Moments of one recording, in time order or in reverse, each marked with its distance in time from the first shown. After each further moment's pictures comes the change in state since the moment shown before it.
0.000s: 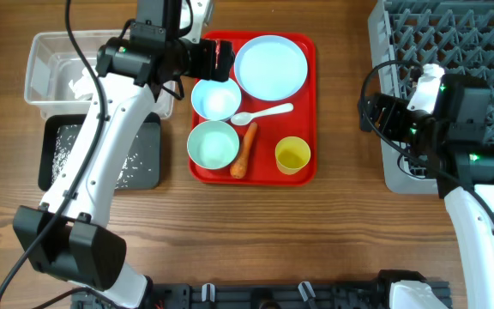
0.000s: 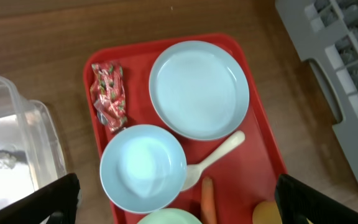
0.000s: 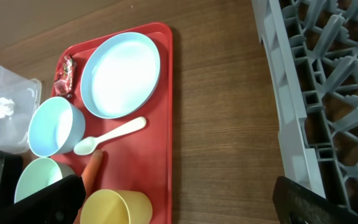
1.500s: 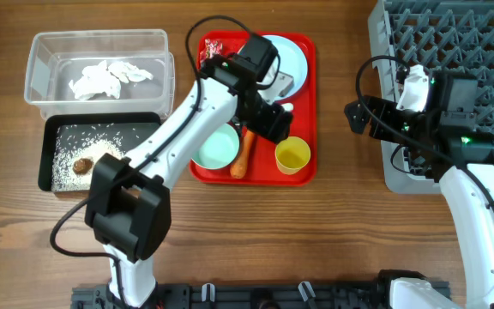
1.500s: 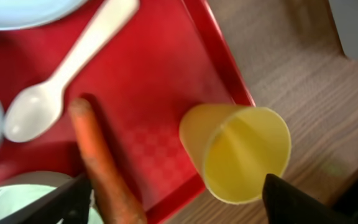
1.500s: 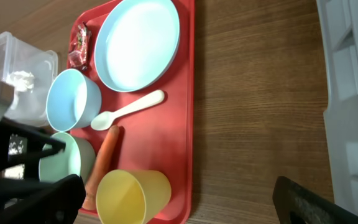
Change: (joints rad) left arm -0.298 0.236 -0.001 -0.209 0.099 0.066; right arm -0.009 0.102 -0.001 -0.023 -0.137 -0.003
